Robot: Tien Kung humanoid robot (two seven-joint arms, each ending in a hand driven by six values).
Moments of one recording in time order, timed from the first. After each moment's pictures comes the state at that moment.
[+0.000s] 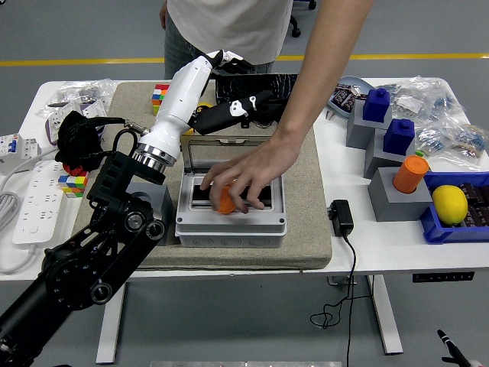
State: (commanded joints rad) left arm -0.46 0.02 -1.05 -1.42 2.01 0.27 0.11; right arm 0.15 -0.08 1.50 0.18 -1.47 -0.05 0.00
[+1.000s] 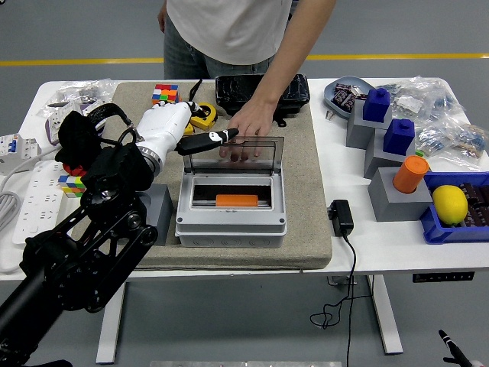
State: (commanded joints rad) left arm -0.46 0.04 -1.07 -1.51 2.27 -0.19 0.61; right arm 0.15 -0.08 1.50 0.18 -1.47 -0.05 0.00
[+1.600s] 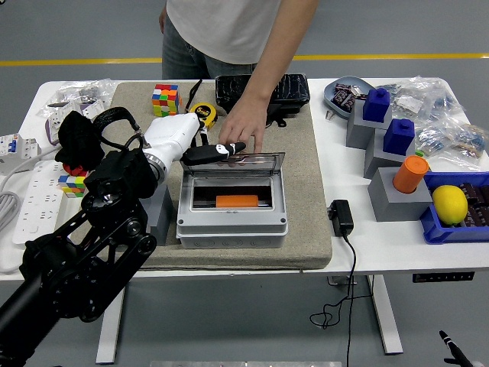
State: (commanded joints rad) left arm -0.45 0.05 -1.04 -1.55 2.24 -0.26 0.62; right arm 0.15 -0.09 1.49 0.18 -1.47 -0.05 0.00
